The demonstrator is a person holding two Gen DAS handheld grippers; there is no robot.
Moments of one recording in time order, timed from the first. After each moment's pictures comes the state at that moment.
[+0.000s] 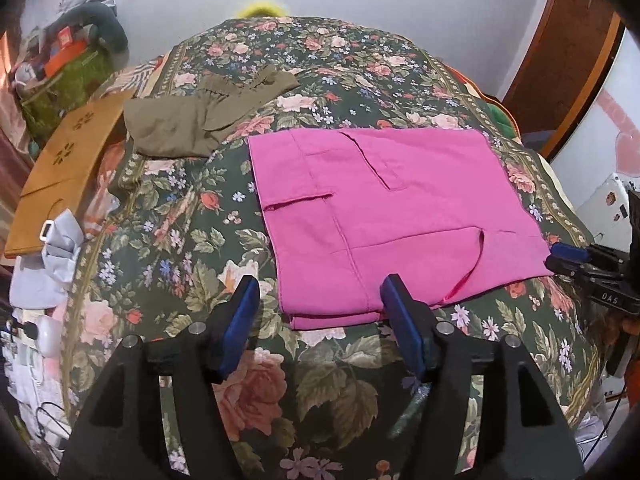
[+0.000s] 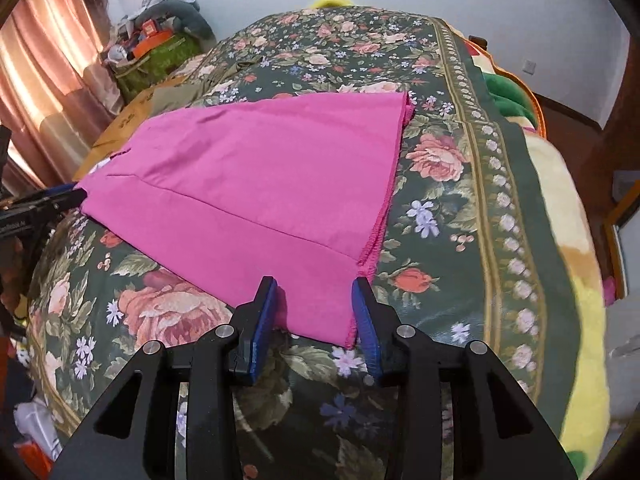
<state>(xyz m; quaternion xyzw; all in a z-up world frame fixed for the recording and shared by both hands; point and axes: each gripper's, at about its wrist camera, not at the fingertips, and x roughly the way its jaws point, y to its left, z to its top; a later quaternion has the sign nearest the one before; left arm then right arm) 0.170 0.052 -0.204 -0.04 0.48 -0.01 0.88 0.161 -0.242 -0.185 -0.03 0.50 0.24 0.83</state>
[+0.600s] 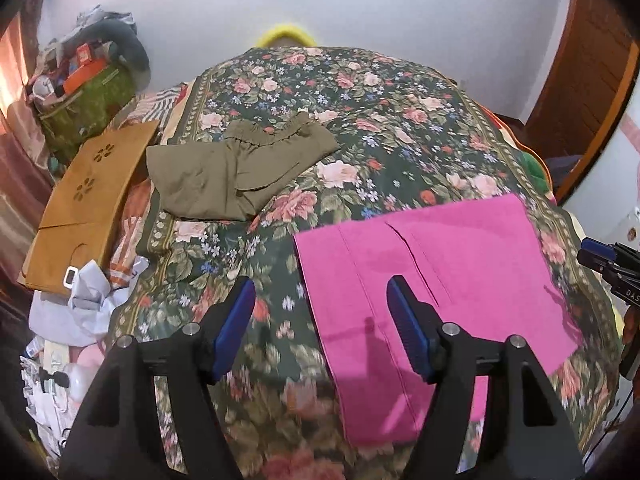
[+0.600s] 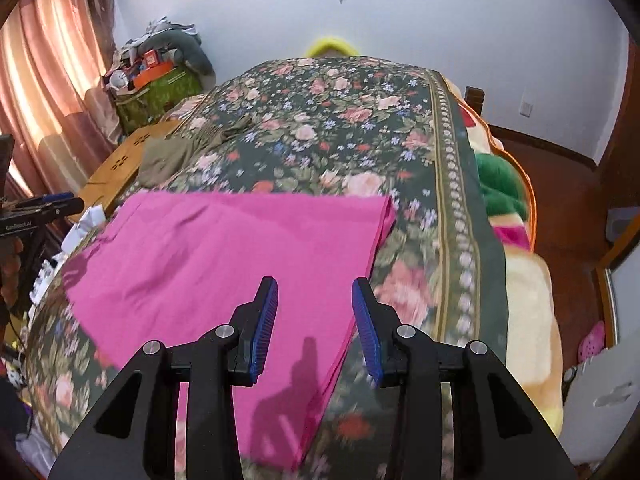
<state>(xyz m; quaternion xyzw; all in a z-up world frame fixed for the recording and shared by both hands) 0.249 0.092 -0.170 -0.04 0.45 0.03 0.89 0.233 -0.237 -0.146 -0.03 0.44 0.24 0.86</state>
